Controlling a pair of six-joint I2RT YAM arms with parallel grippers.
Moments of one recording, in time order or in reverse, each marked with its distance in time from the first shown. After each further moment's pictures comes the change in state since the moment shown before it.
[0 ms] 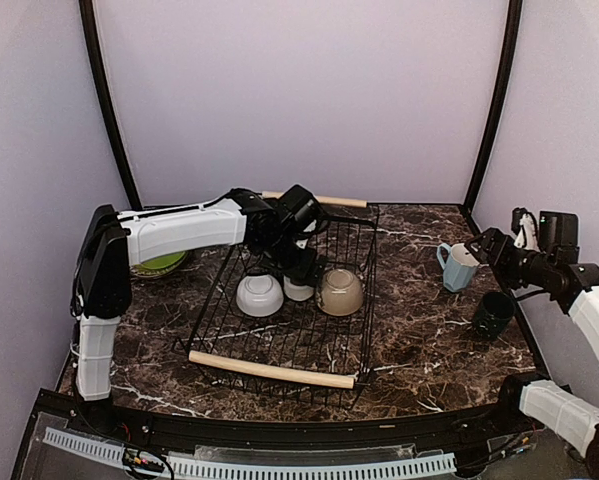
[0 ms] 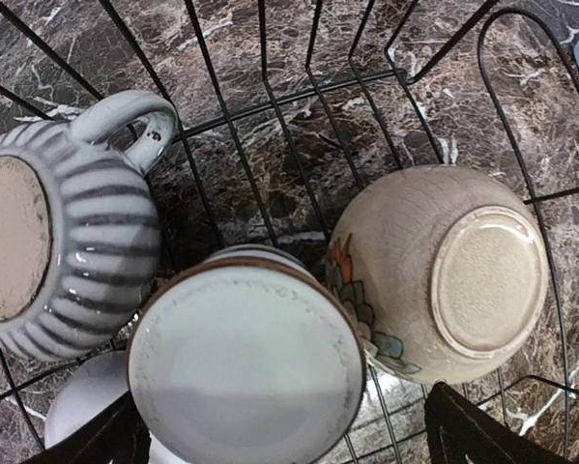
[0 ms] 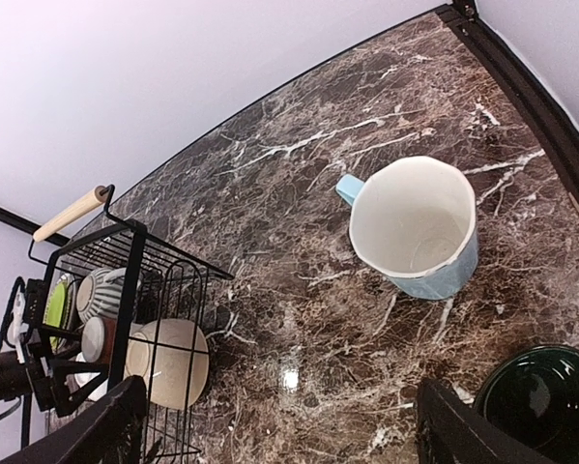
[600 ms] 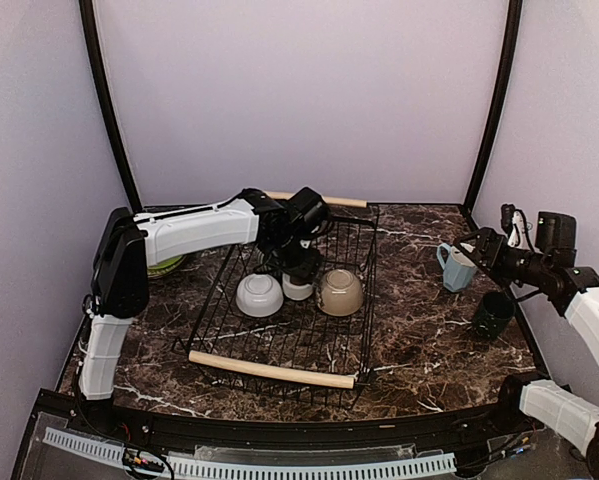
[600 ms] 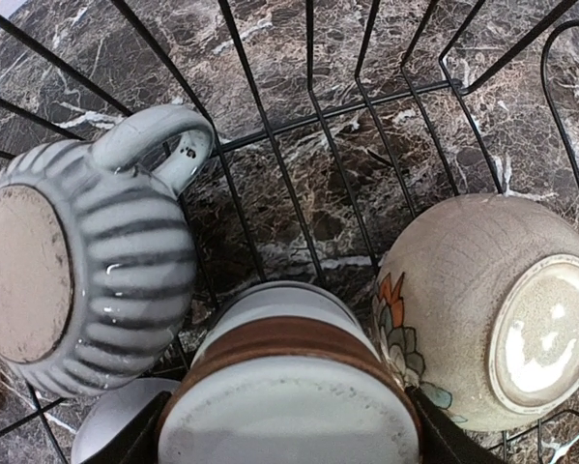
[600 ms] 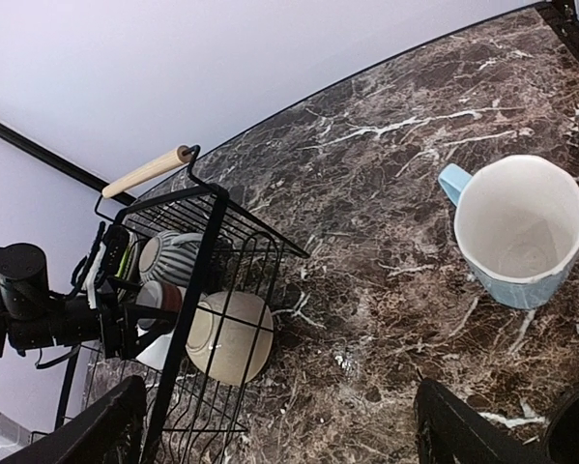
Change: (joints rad) left arm 0.001 0.115 0.137 -0.078 -0.112 0.015; right arm 0.001 0.015 -0.044 0.109 -0.221 -0.009
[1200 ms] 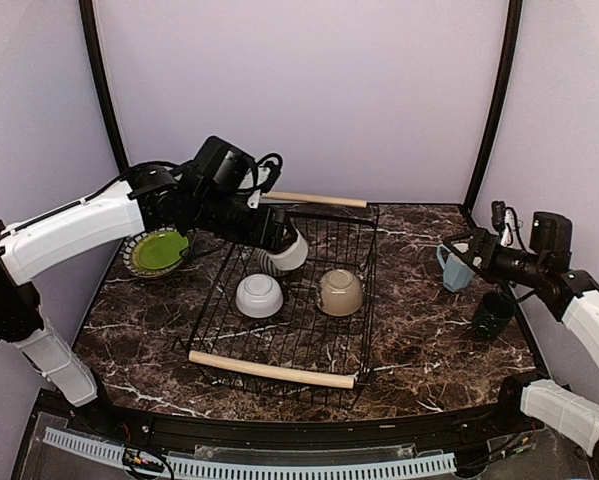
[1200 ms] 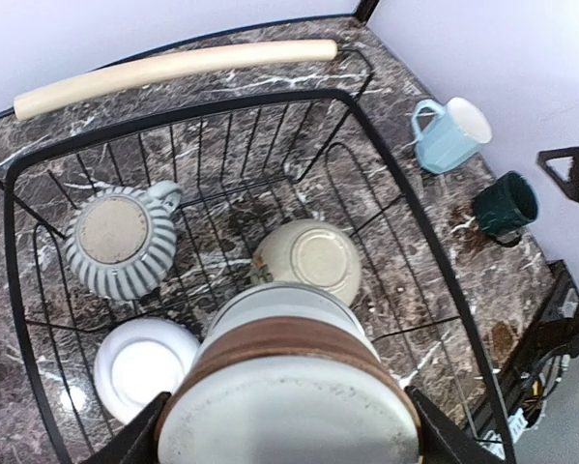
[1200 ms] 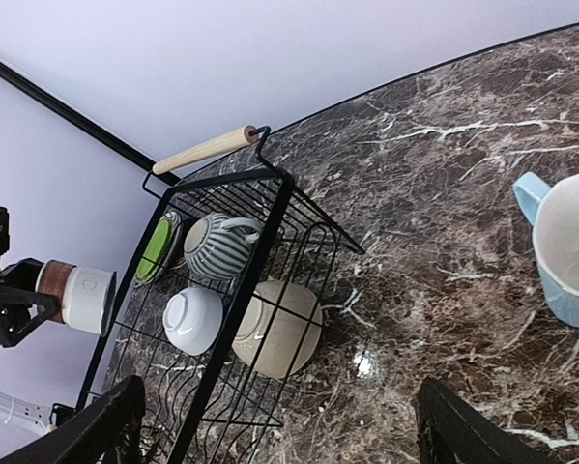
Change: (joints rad) left arm -0.002 -0.592 -0.378 0.171 0.174 -0.056; right arm 0.071 -0.009 -0.032 0.104 -0.071 0.027
